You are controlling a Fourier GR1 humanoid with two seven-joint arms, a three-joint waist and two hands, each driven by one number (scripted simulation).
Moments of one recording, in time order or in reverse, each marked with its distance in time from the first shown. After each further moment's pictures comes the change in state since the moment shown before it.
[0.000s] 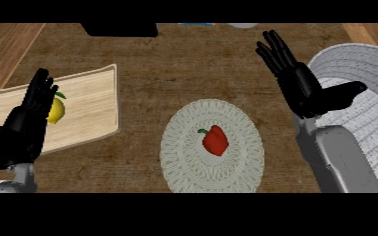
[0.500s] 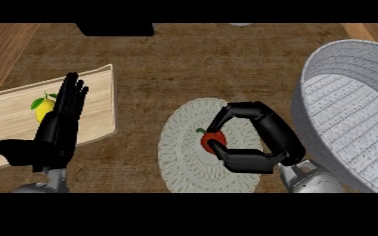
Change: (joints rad) left arm 0.013 -0.153 -0.077 -0.028 -0.003 -0.002 -0.100; right arm 0.154 0.009 0.280 -0.268 0.246 0.038 -0.073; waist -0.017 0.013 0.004
